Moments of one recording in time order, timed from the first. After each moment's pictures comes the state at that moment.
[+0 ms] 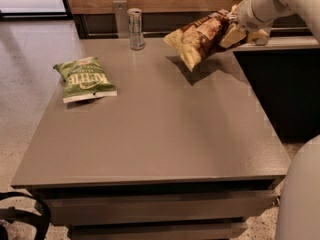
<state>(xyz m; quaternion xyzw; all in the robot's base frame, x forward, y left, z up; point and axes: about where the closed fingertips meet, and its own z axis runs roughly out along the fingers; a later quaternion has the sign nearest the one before) 0.793 -0.238 0.930 -0.54 0.73 -0.13 0.40</state>
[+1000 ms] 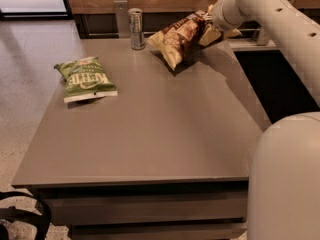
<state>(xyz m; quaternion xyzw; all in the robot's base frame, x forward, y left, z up) 0.852 -0.179 0.918 -0.55 0.69 -0.16 0.44</state>
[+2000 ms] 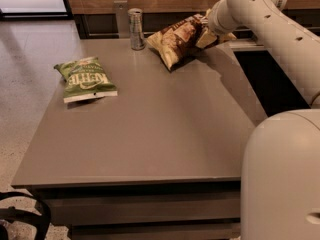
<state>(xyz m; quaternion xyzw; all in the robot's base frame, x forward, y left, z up) 0.867 -0.177 0.897 -0.54 0.70 -0.17 0.43</state>
